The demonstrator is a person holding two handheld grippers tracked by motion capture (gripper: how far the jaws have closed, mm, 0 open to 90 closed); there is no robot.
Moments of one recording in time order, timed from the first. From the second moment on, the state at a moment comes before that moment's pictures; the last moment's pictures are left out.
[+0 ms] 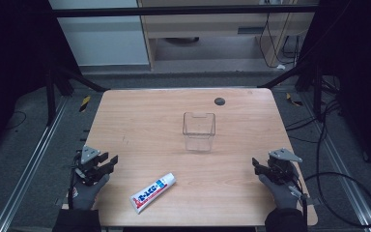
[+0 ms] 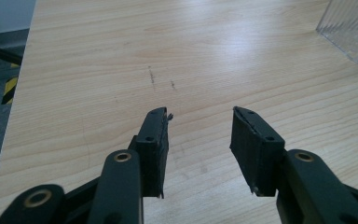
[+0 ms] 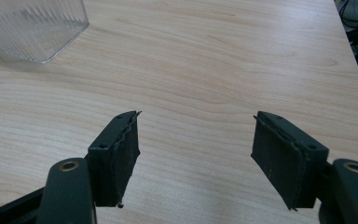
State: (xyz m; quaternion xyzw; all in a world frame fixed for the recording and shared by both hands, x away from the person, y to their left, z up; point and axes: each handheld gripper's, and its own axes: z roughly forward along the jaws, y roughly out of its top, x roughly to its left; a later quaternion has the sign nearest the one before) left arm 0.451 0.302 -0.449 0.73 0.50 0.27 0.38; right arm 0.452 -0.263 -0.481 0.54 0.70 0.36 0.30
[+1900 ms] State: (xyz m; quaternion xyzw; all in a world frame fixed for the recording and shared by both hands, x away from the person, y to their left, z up) left arm 0.415 0.231 -0.469 0.89 0.36 0.10 0.27; right arm 0.448 -0.258 -0.485 0.54 0.72 0.34 0.28
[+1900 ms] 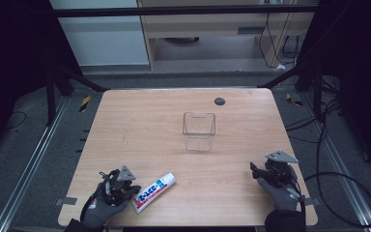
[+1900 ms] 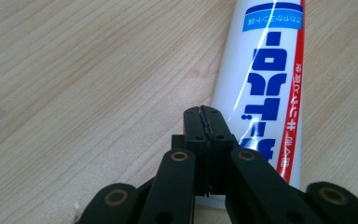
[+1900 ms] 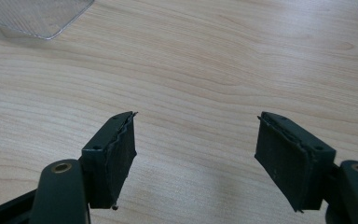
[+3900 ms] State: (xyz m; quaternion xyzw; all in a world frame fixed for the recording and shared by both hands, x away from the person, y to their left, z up) left arm 0.404 0.157 -0.473 0.90 0.28 0.07 0.32; right arm 0.450 -0.258 -0.486 0.54 0.72 0.33 0.28
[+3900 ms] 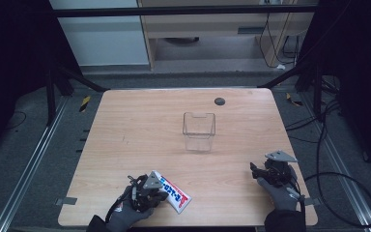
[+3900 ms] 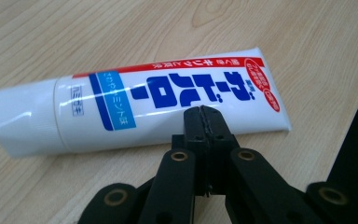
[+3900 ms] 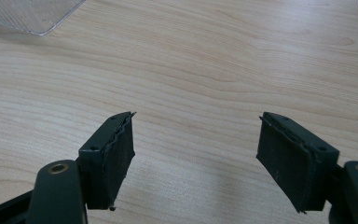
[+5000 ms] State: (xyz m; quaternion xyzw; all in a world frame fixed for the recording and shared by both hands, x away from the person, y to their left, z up) left arm 0.473 0.181 -0.461 0.88 0.35 0.12 0.31; right arm 0.452 -0.258 -0.488 0.54 0.72 0.33 0.28
